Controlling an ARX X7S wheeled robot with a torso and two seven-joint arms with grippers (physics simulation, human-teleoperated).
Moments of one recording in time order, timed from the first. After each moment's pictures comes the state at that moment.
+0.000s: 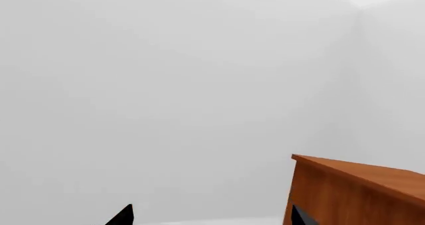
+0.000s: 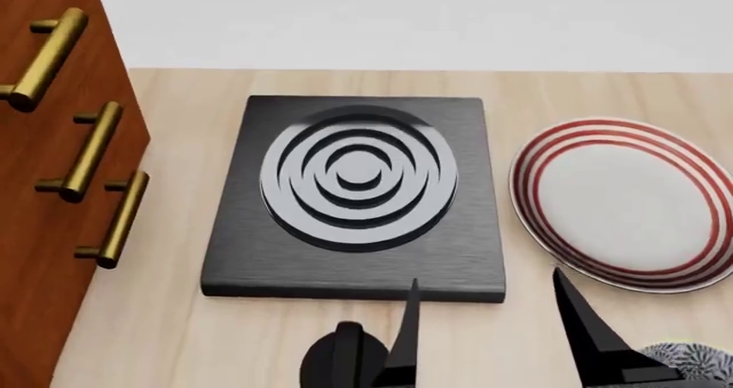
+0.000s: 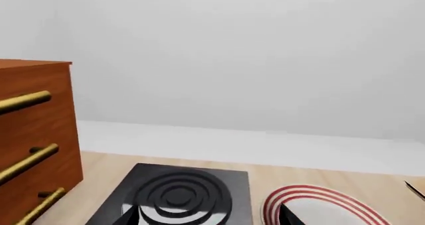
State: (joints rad) left arm 0.29 -0.35 -0.45 0.64 -0.35 0.04 -0.93; right arm 0.15 0.57 -0.26 -1.00 0.67 0.66 0.68
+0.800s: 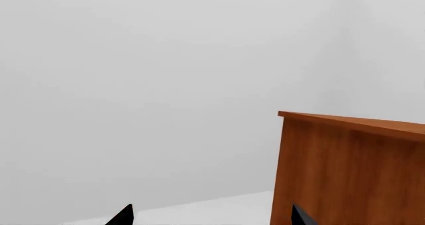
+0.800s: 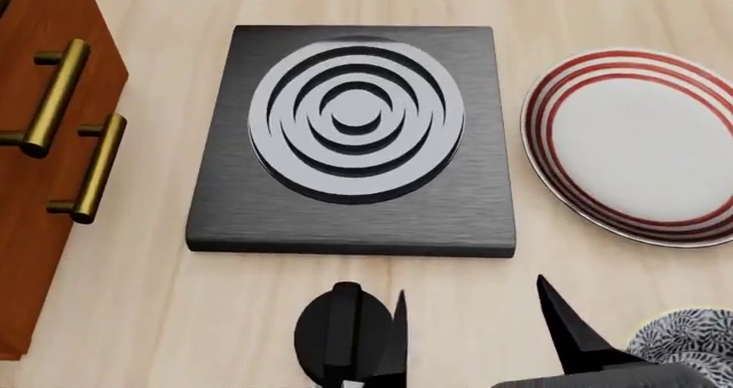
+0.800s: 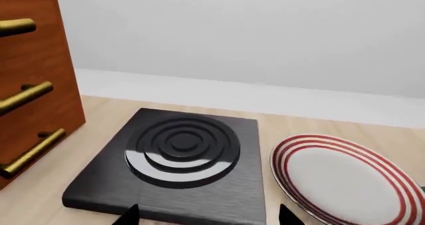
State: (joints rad) left arm 0.29 -0.35 -0.45 0.64 -0.35 0.05 -0.92; right arm 0.22 0.61 -0.28 -1.00 0.79 0.75 0.76
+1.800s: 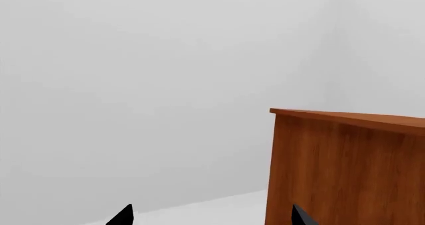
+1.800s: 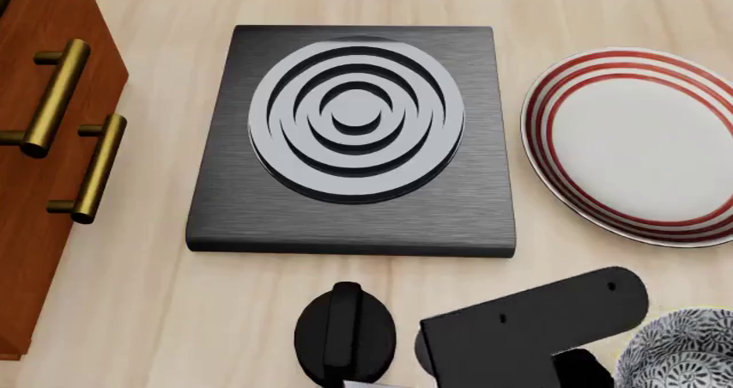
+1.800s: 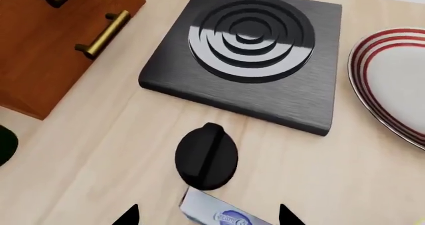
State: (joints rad) left arm 0.27 -0.36 -0.43 0.63 -0.34 0.03 -0.92; right arm 0.86 0.79 -0.48 -0.85 2.16 0.87 1.42
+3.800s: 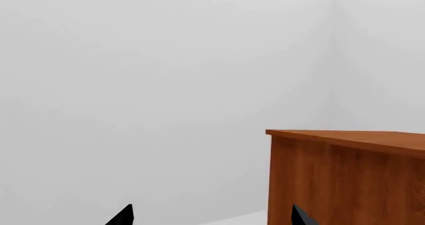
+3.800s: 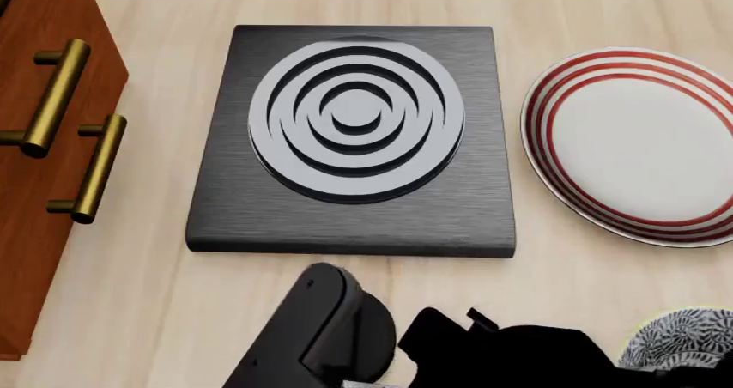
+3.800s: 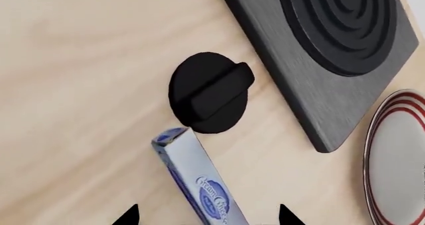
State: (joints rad) left arm 0.29 -0.36 -0.41 0.67 -0.24 0.04 -0.94; right arm 1.57 0.56 -1.46 -0.52 2.22 1.06 1.42
